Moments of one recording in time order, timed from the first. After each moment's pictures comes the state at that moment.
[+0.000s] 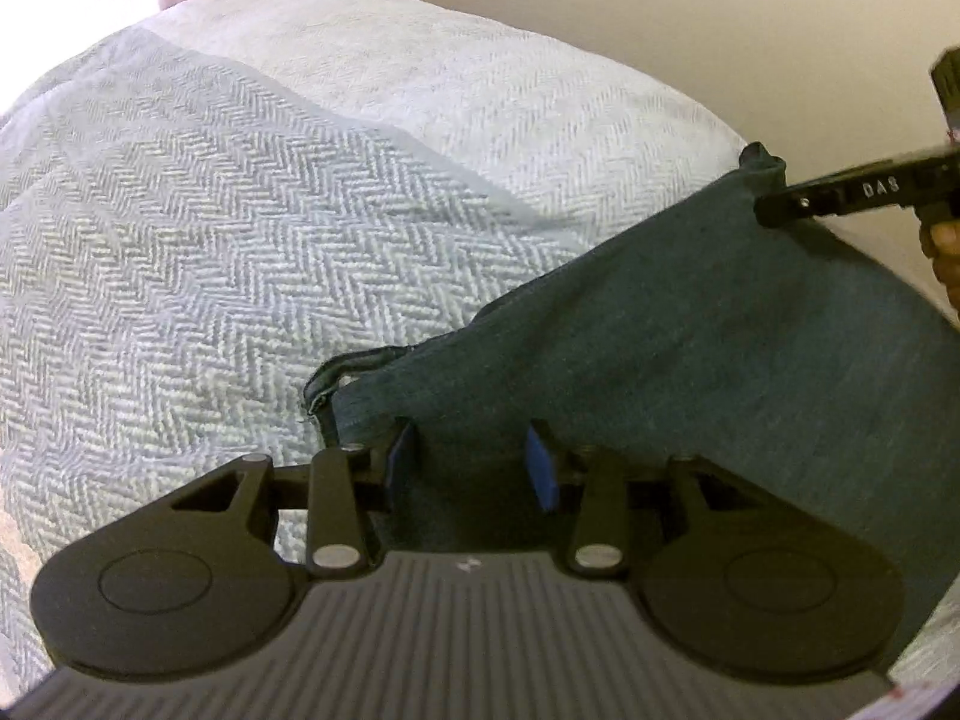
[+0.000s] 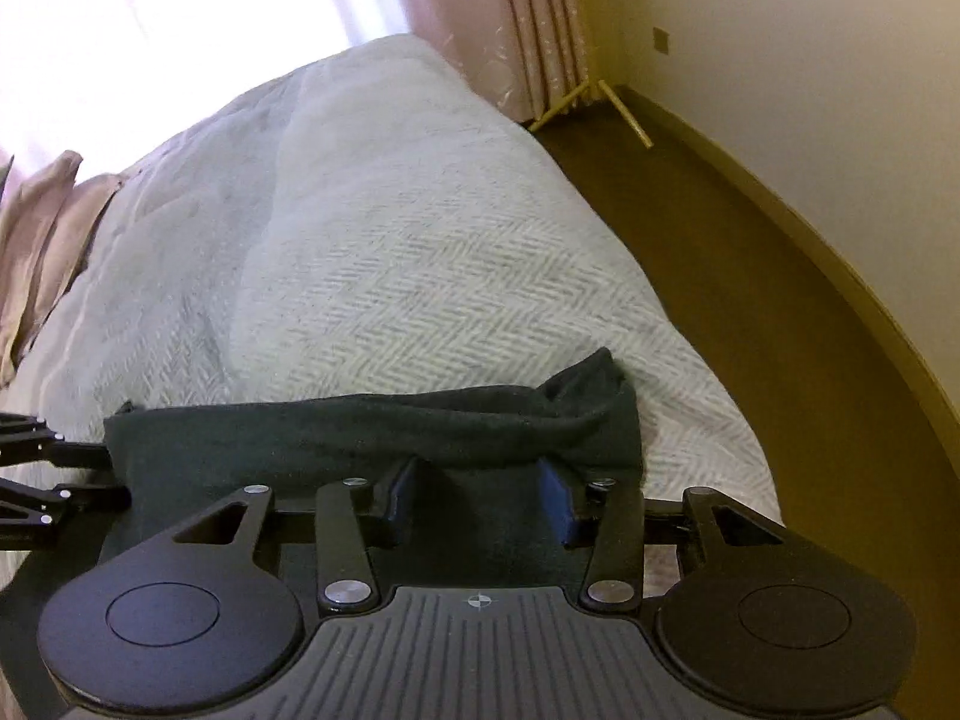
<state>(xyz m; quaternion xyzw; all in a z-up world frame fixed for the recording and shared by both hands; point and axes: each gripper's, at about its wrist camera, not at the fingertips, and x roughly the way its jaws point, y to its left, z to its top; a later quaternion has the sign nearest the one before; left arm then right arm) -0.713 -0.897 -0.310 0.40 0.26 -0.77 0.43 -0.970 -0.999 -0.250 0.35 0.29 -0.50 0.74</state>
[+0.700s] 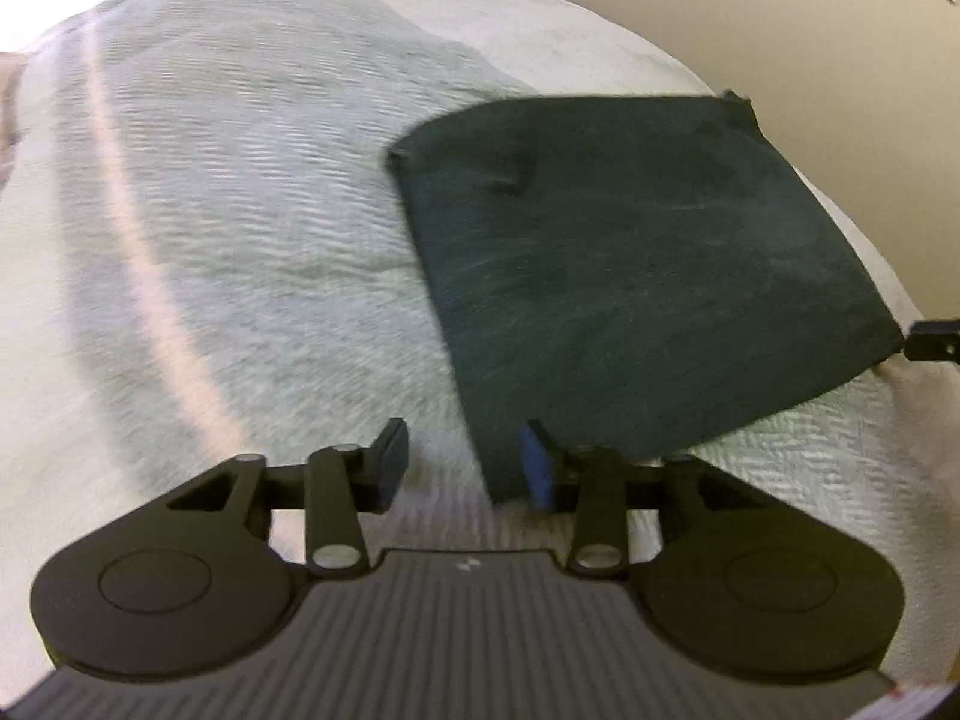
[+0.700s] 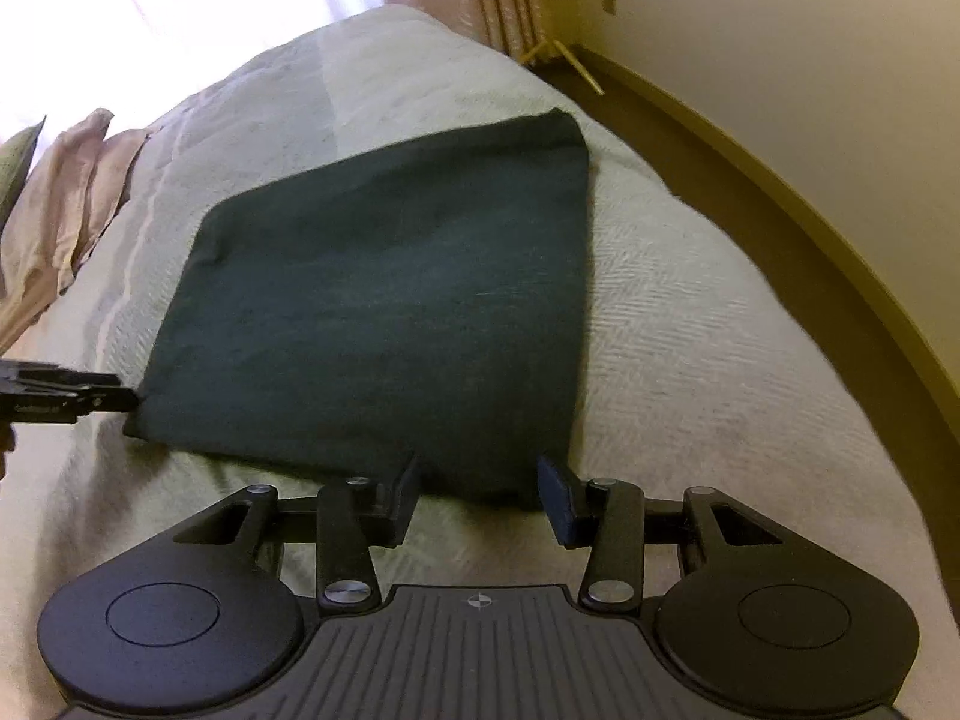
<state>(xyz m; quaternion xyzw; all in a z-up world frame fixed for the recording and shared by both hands) -0.653 -0.758 -0.273 0.39 0.34 -0.71 0.48 -0.995 -0.769 -0.194 0.39 0.31 -0.52 0.70</state>
